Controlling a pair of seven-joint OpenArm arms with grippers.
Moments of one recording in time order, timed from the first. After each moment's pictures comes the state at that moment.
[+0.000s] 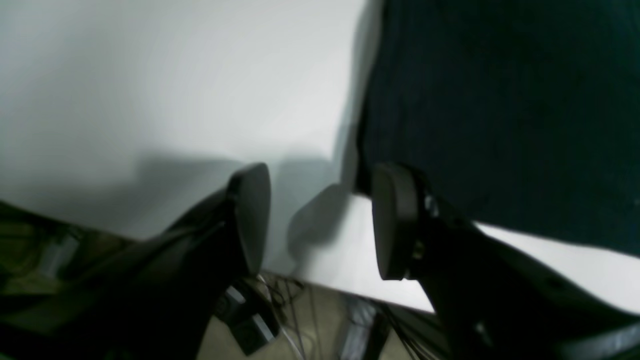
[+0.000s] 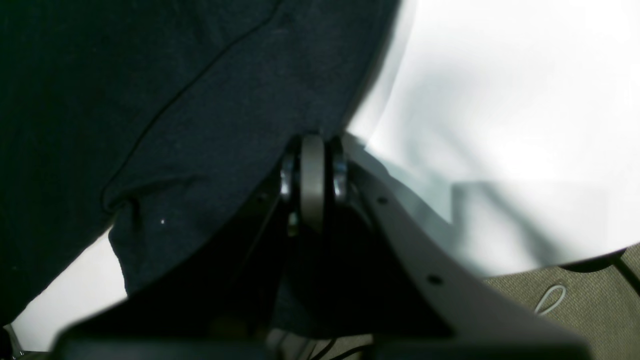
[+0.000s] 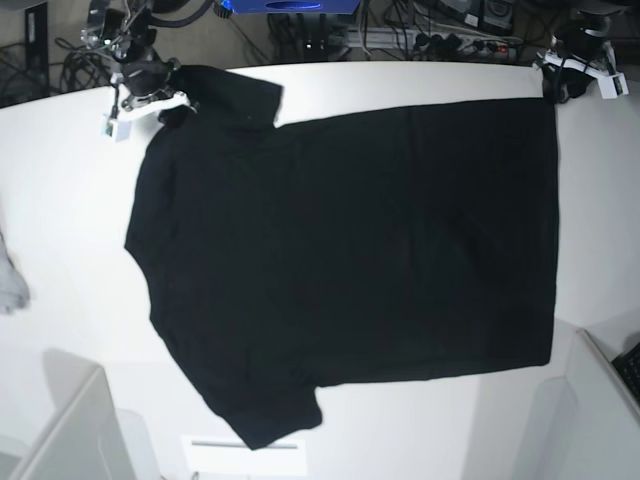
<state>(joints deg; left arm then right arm) 33.1 -7.3 -52.4 84.9 -34.0 -39.2 30.9 -32.7 -0.1 18.0 101.6 32.8 2.4 -41.6</state>
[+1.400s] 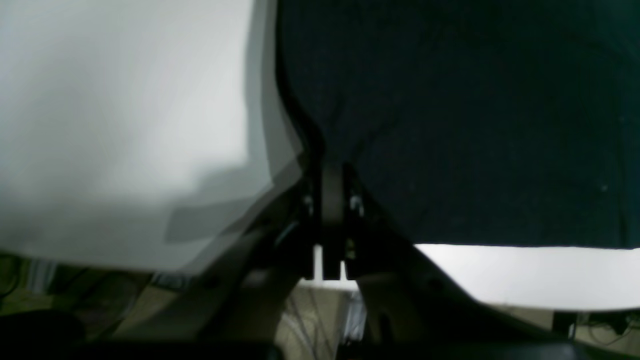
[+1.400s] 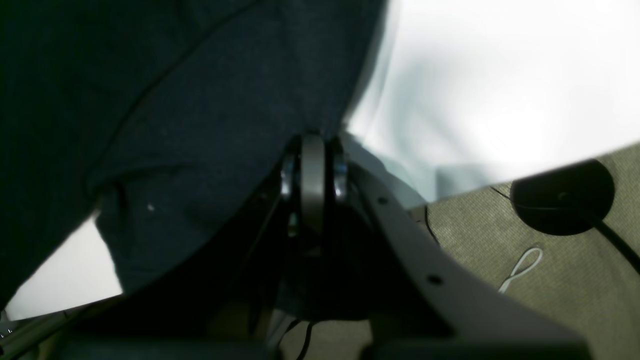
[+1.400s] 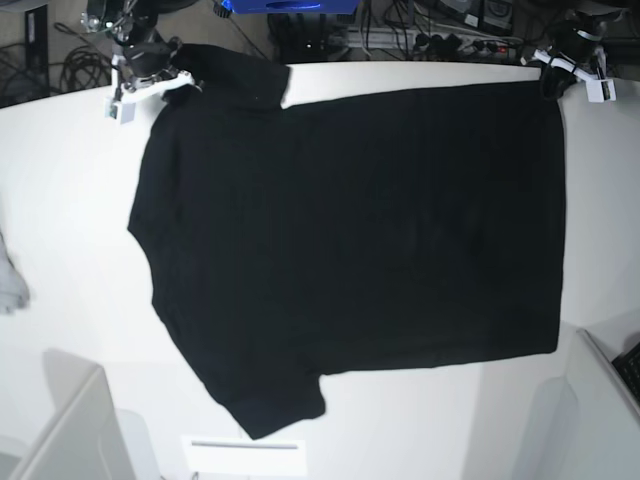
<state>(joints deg) 36.0 -10.6 -46.3 85.5 -34.1 -39.4 31.0 -38.2 -0.4 17.5 108.3 32.0 1.5 -44.5</state>
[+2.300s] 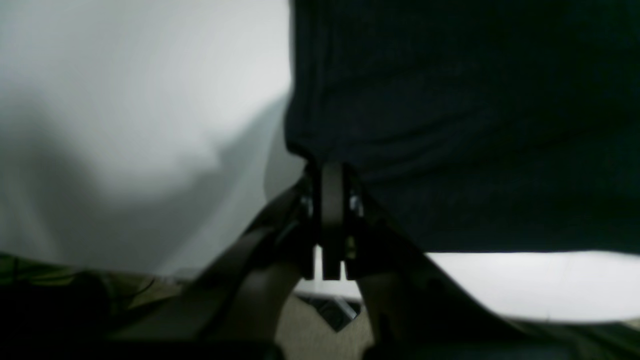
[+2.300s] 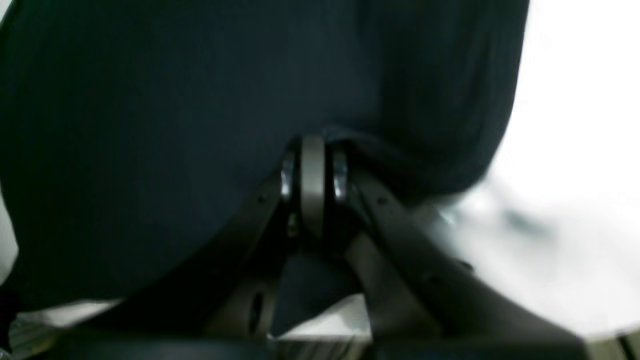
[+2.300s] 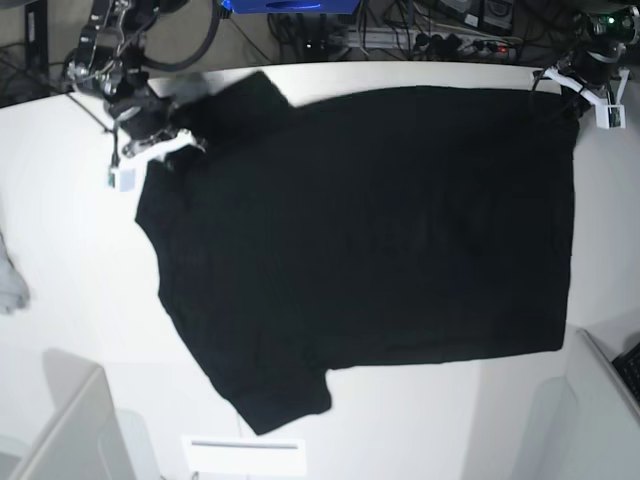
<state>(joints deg) 30.6 -7.0 -51.7 100.1 -21.7 -39.2 40.3 -23.5 -0.4 17.3 113.8 32.2 1.5 -57.3</state>
